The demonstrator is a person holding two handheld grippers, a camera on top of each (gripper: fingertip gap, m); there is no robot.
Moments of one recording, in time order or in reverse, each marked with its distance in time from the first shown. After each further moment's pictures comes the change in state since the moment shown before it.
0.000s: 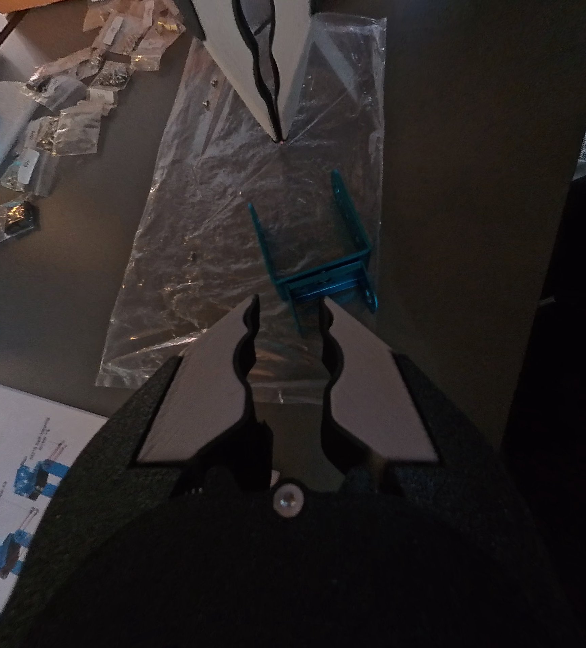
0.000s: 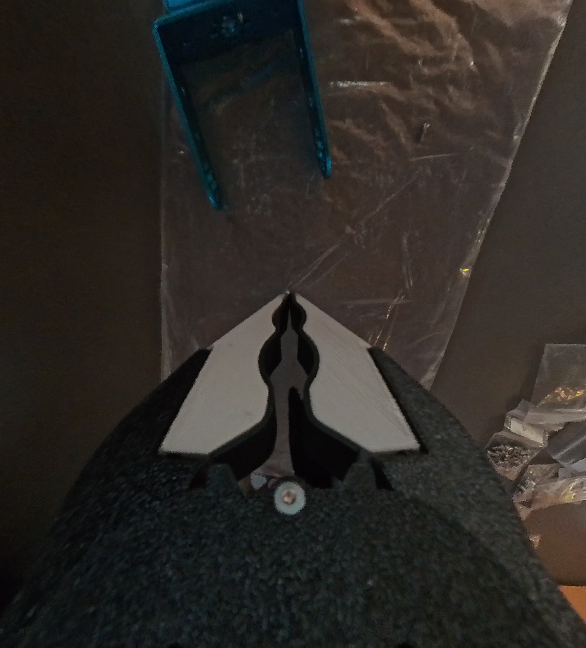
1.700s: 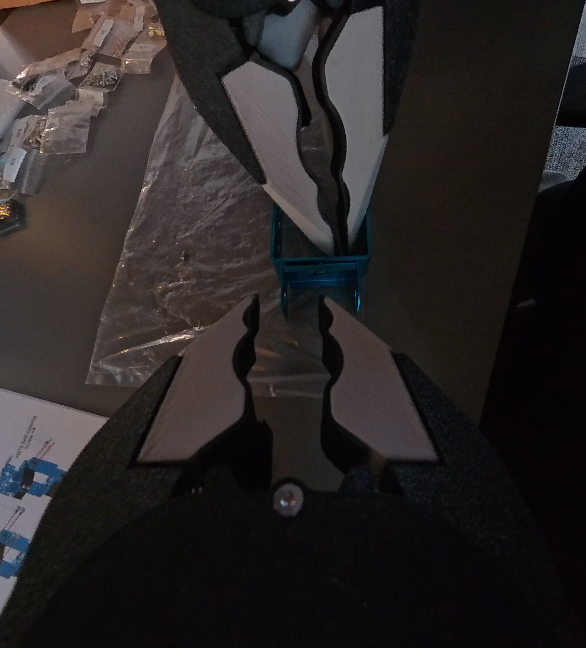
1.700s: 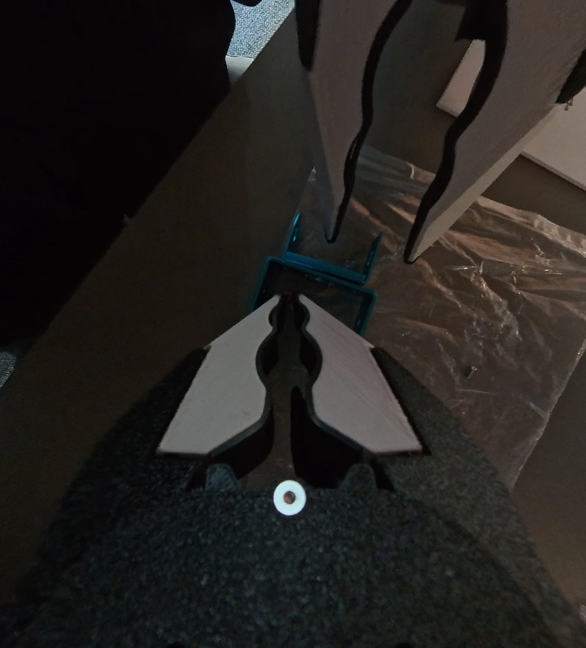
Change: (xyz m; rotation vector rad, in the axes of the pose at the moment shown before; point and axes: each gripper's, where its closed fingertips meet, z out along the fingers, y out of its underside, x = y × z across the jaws) left arm 0.007 -0.002 -0.007 0.015 0.036 -0.022; right arm -0.045 -0.095 0.028 0.268 -0.159 -0.205
